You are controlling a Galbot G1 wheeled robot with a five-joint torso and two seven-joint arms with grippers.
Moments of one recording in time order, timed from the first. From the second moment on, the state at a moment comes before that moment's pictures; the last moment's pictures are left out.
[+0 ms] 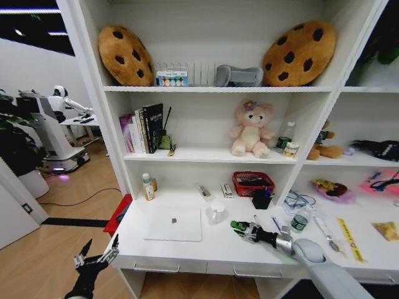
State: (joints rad) left arm 1.98 -1.46 -0.86 -2.27 -0.41 -0.05 0.05; right arm -1.14 0.87 0.44 1.32 0.44 0.08 -0.94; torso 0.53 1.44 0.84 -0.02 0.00
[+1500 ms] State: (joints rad) left arm 1.99 -1.45 -0.86 -2.30 -0.42 -0.06 0.03; right arm -1.35 0.91 0.58 1.42 0.43 0.14 -0.82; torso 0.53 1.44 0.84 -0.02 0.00
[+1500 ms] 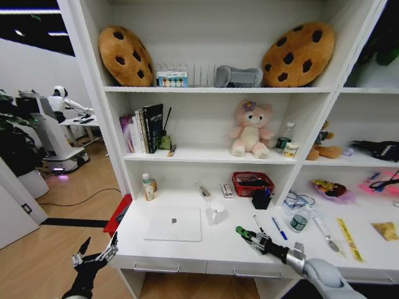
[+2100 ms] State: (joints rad) left arm 1.99 -1.45 -0.86 -2.28 -0.42 -0.06 0.03; right arm -1.26 0.91 0.49 1.40 0.47 0.06 -0.74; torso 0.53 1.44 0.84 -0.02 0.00
